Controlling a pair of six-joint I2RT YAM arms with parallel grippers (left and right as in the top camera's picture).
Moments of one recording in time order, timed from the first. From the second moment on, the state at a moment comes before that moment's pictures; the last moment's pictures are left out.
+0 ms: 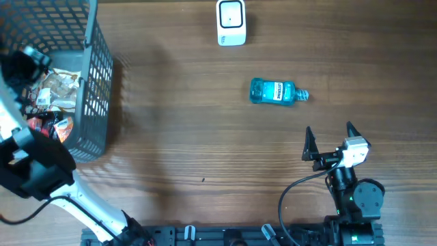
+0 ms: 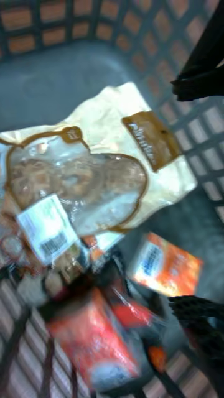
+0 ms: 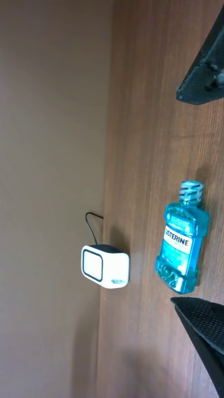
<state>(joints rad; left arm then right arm) 0.55 2.10 2.10 -1.39 0.05 -0.48 0.01 0.02 0.01 0.00 -0.11 0.00</state>
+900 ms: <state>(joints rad) 0.43 2.07 1.63 -0.88 0.00 -0.70 0.01 0.02 0.01 0.00 -0.11 0.00</state>
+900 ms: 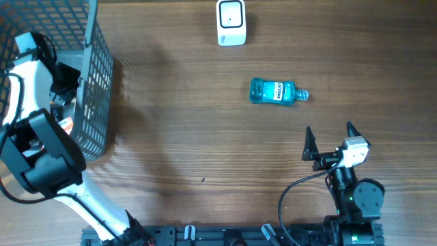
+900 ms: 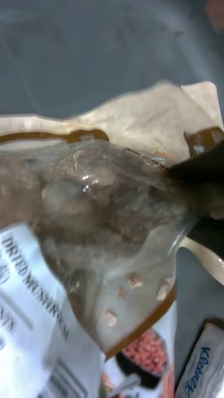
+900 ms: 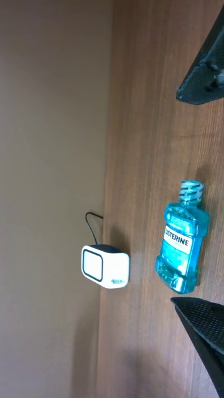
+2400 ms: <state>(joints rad) -0.55 2.00 1.58 -0.76 0.21 -0.73 0.01 0.02 0.01 0.00 -0.11 0.00</state>
